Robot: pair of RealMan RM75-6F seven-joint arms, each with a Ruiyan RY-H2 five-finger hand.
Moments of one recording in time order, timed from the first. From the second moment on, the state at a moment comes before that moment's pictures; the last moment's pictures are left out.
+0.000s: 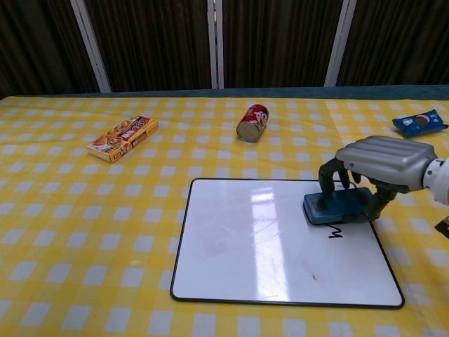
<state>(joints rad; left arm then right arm) -0.06 -0.97 -0.02 -1.75 1.42 1.41 0.03 0.63 -1.51 0.09 -1.36 -1.46 0.89 -0.21</state>
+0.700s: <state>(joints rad) -0.07 -0.98 -0.02 -1.76 1.41 1.41 0.05 0.63 -1.44 -0.05 -1.53 -1.57 0.88 -0.26</state>
